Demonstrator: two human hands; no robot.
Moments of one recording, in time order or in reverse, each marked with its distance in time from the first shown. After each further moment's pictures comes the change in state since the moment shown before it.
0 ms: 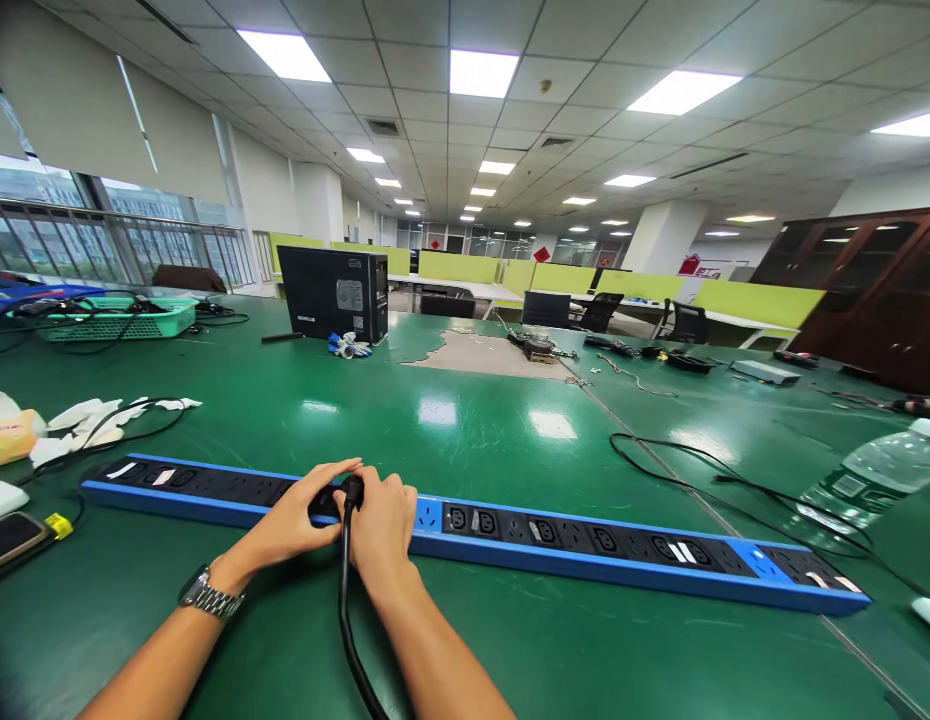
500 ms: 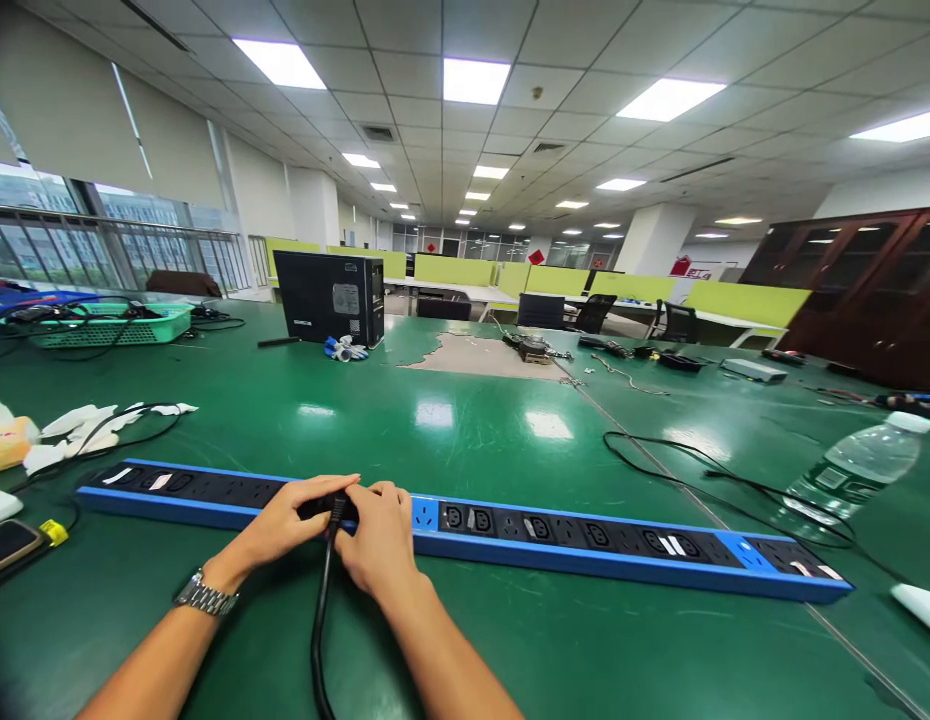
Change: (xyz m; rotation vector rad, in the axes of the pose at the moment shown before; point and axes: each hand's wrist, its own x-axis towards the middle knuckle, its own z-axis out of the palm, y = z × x) left_hand 0.000 -0.003 -0.006 -0.104 -0.106 0.040; right_hand -0.014 0.010 -0.002 0.109 -0.068 -0.197
